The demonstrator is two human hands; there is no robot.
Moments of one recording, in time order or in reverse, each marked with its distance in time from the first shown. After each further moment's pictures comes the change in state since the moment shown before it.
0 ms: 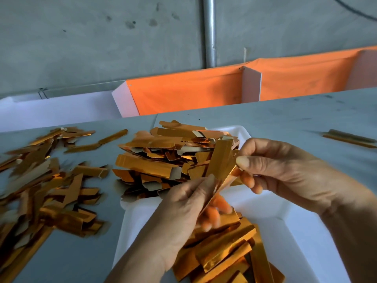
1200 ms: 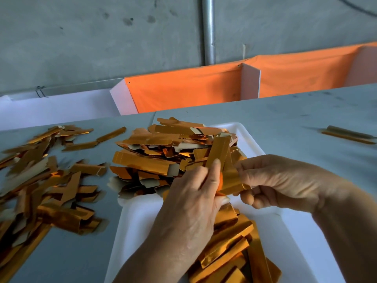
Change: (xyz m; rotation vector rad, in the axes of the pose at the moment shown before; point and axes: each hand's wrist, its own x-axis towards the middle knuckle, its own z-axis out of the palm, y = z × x) left_hand 0.000 -0.003 0.013 1.253 0.169 0.498; right_hand 0.001 0.008 -0.003 -0.002 -0.098 0.379
